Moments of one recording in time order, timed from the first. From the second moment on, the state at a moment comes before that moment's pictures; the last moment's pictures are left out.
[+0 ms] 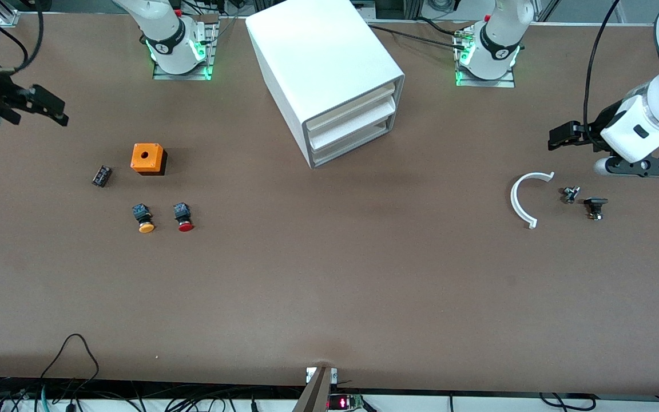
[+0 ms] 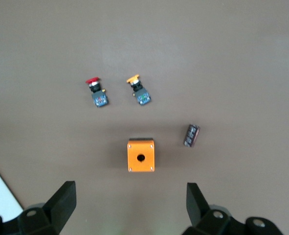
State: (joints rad) left arm 0.17 0.04 -0.21 -1.70 -0.03 1.55 -0.03; right arm 0.07 -0.14 -0.10 -1.86 -0.03 1.70 -0.01
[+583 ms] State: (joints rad) left arm 0.10 0.20 -0.21 -1.71 -0.18 1.55 -0.05; right arm 0.10 0.01 -0.09 -1.79 0.00 1.76 -0.01
